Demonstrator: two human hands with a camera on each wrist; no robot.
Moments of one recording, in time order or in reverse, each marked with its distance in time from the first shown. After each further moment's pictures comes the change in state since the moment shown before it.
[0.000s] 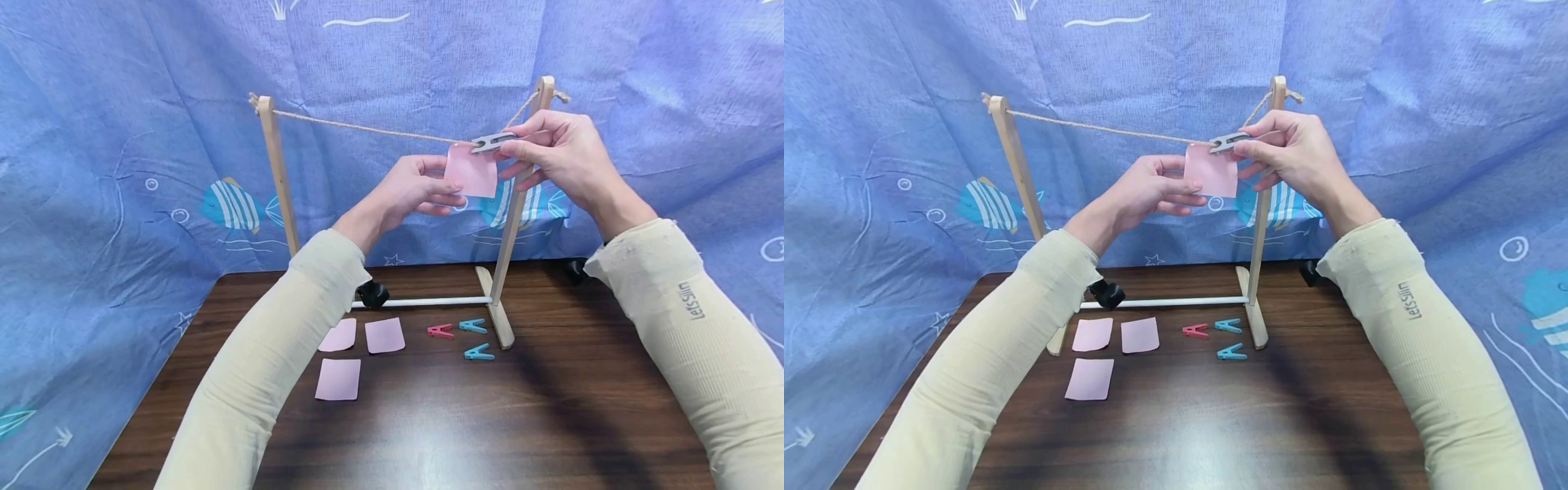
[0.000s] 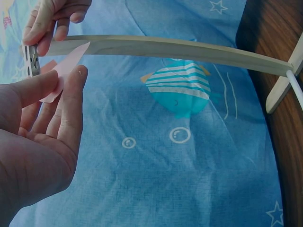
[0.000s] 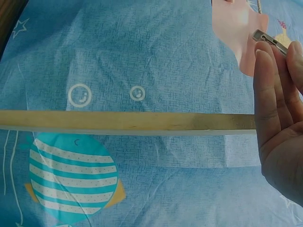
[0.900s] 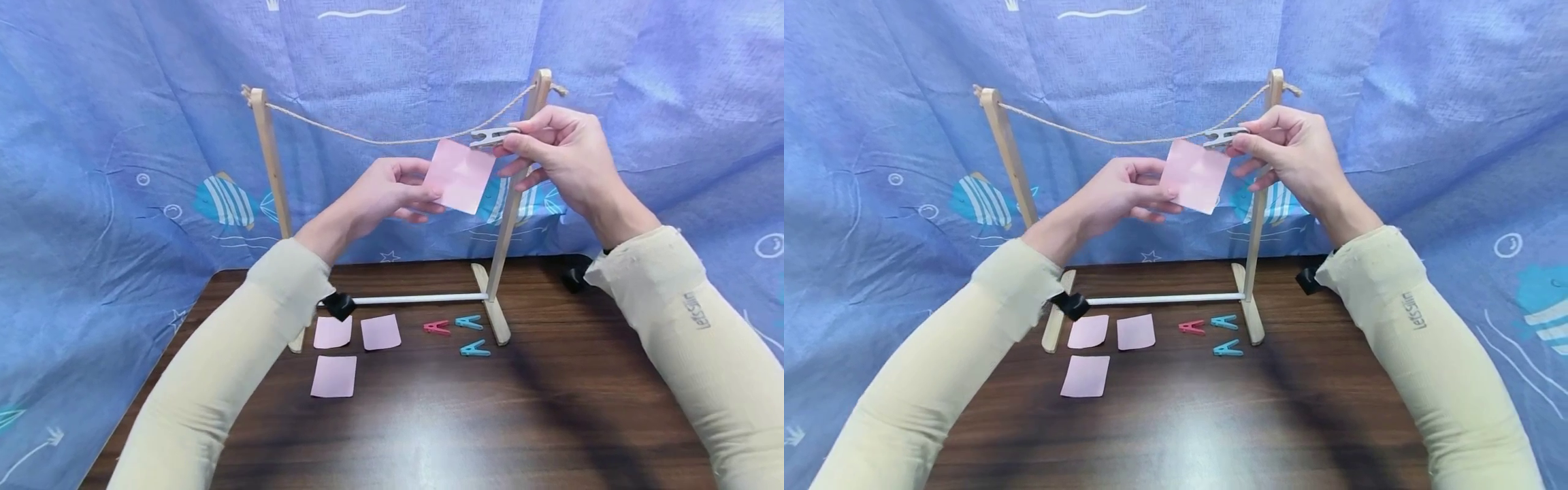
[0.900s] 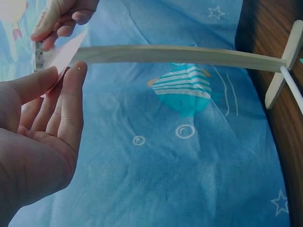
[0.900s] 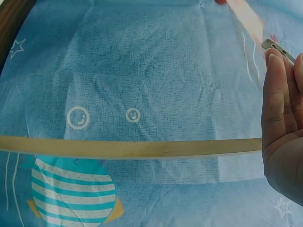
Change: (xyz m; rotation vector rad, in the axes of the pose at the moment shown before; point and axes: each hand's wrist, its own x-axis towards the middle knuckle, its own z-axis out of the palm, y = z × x) left_hand -0.034 0.000 -0.018 0.066 -0.046 0.064; right_hand -0.013 -0.008 0.009 0.173 0.059 -0.023
